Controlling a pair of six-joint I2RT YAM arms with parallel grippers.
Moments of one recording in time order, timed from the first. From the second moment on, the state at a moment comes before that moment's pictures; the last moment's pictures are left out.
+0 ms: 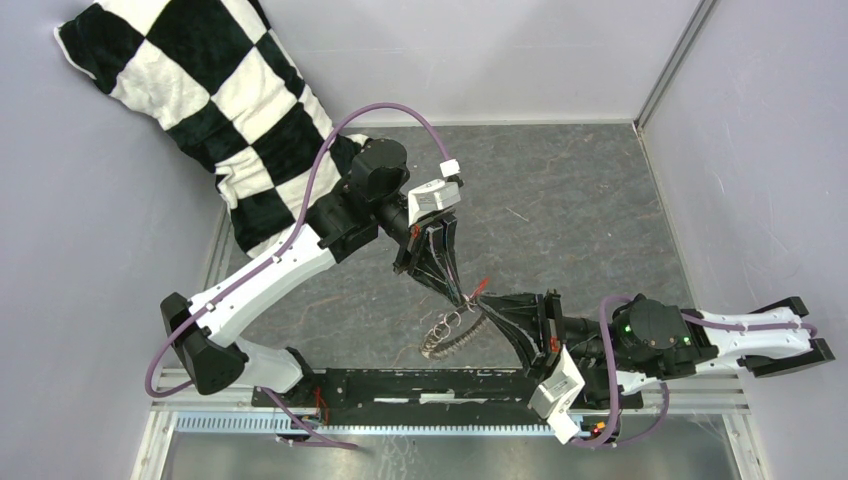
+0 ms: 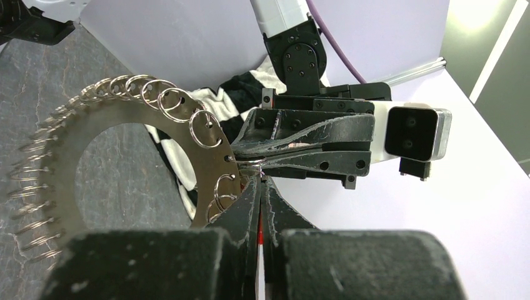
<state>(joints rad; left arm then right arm) -0.85 1.38 1.43 -0.23 1.55 -0.16 1.71 0.61 0.90 -0.18 0.27 -1.23</state>
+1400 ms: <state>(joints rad) -0.84 1.36 1.42 -0.22 1.54 -0.17 1.71 0.63 0.85 -0.05 0.36 -1.25</state>
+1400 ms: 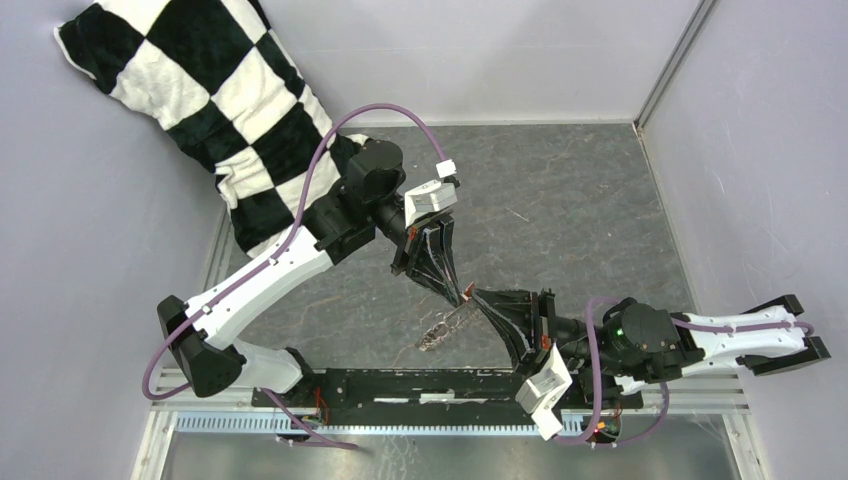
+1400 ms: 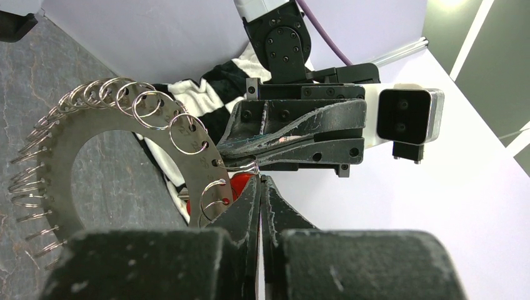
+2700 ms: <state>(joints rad) -0.73 1.37 1.51 -0.69 1.39 0.24 1.58 0.76 1.00 -0.22 0.38 -1.15</state>
